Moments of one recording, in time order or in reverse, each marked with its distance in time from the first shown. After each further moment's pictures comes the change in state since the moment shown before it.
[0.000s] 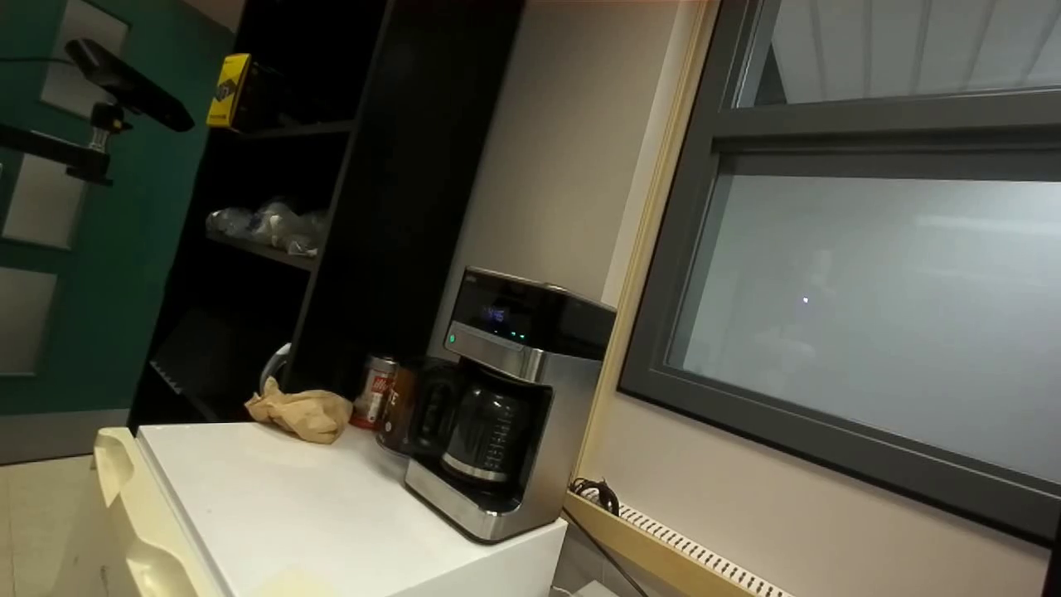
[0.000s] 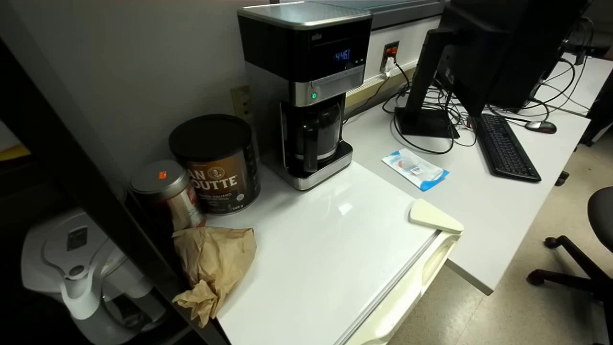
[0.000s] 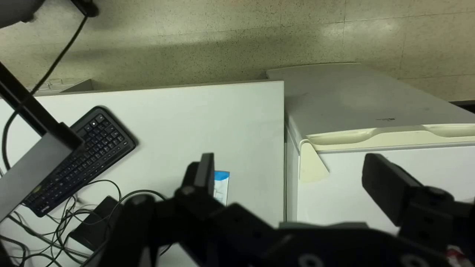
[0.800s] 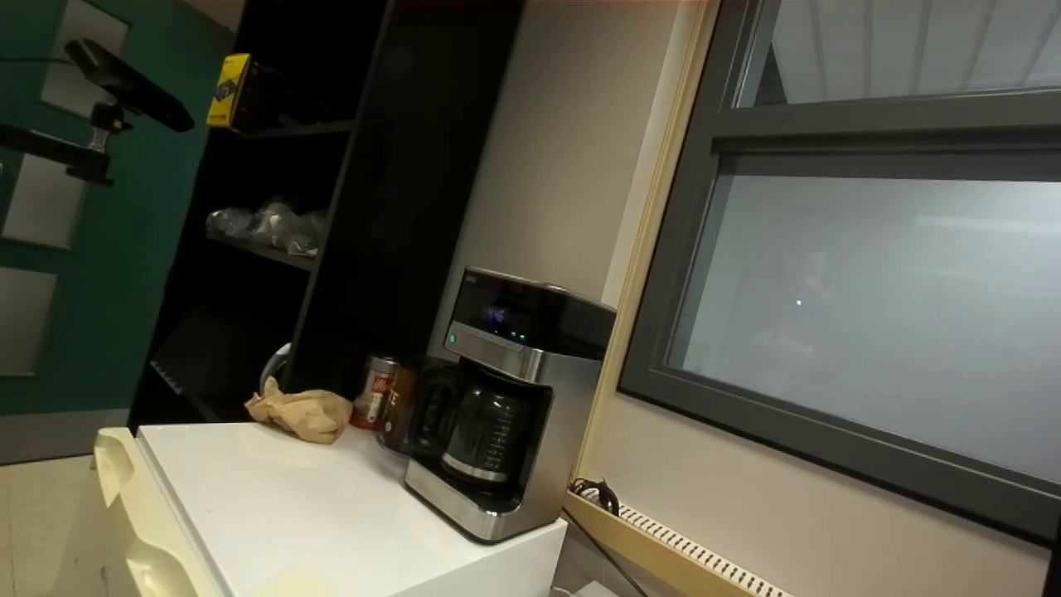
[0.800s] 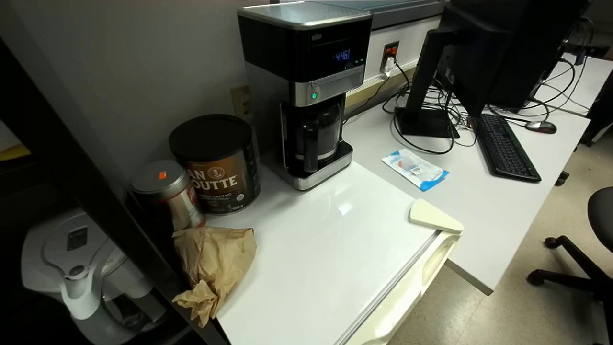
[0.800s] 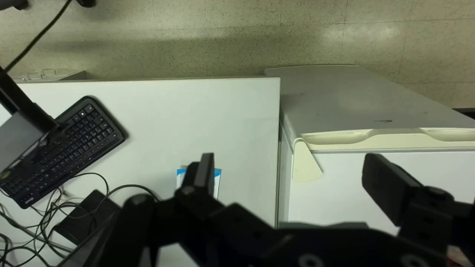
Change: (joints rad) arm 0.036 0.062 0.005 0.000 0.001 0.059 0.000
